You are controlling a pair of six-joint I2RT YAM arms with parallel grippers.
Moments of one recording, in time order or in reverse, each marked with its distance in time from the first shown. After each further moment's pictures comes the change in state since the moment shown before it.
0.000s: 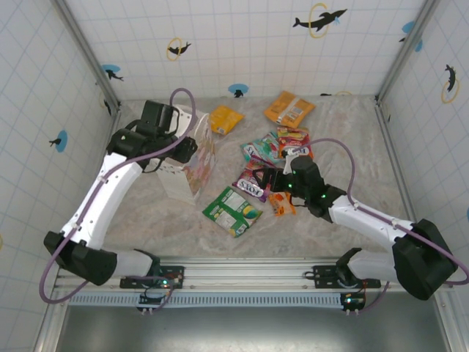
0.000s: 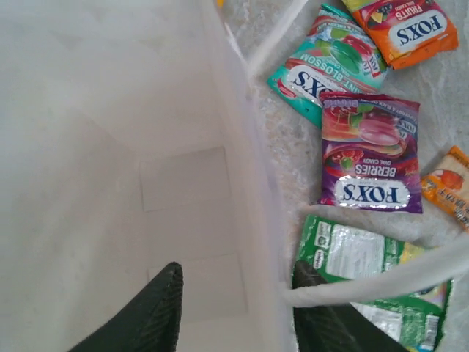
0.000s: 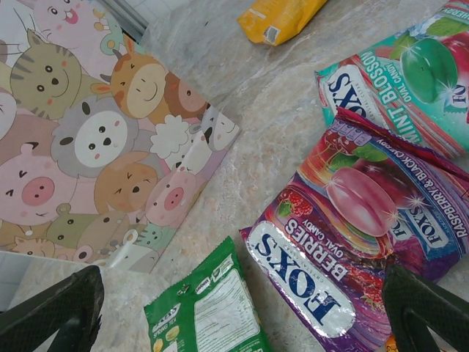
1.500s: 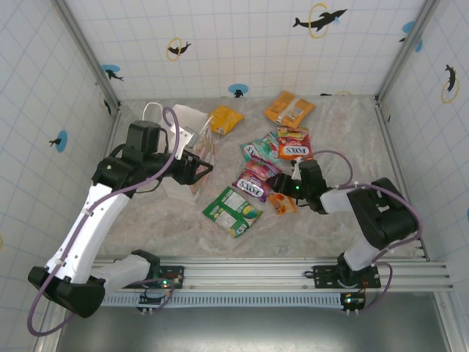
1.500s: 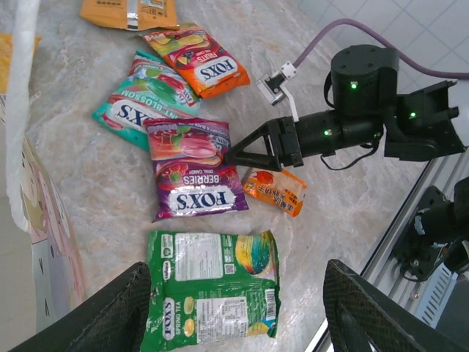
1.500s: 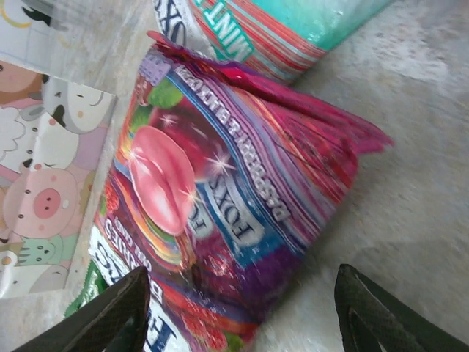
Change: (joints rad) left arm 0.000 -0.236 -0.220 0.126 0.458 -0.030; right arm -0.244 0.451 -0.104 0.401 -0.278 0.074
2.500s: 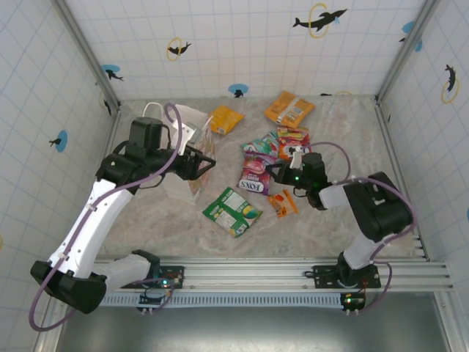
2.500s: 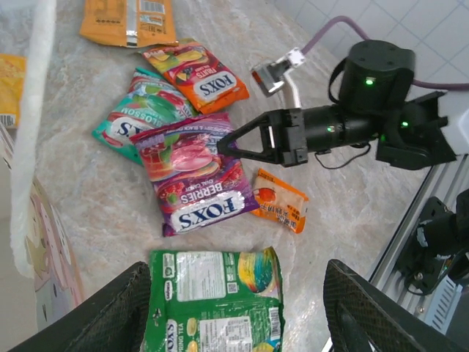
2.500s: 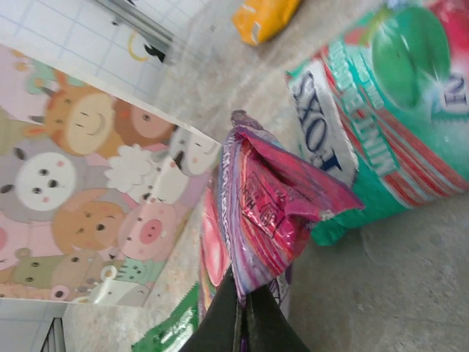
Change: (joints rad) left arm 0.000 0.032 0.000 0.069 0.010 -0.005; right arm -0.026 -0.007 0.016 0.244 -0.121 0.009
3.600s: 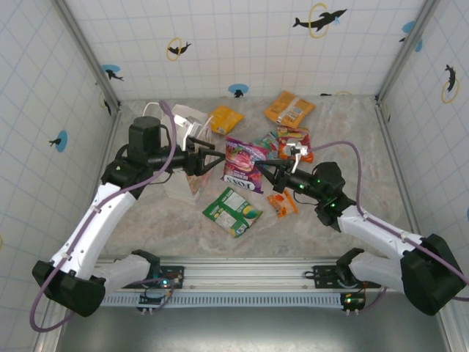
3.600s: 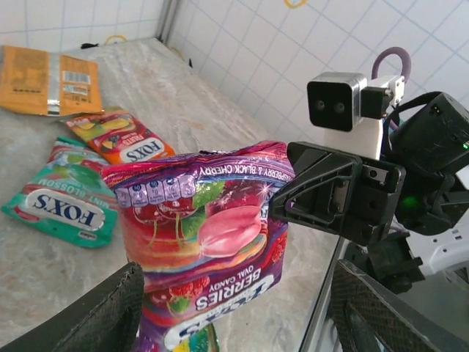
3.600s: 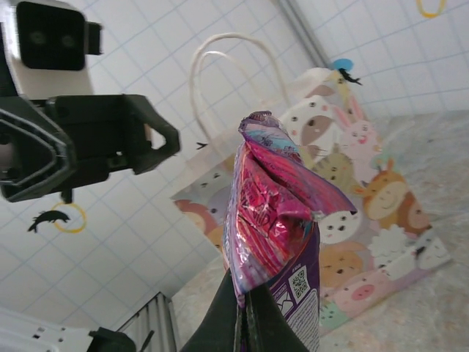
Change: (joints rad) left arm 0.000 -0.024 -0.109 0.319 0.226 -0.177; right arm 0.222 -0.562 -0.031 -0.037 -0.013 -0.064
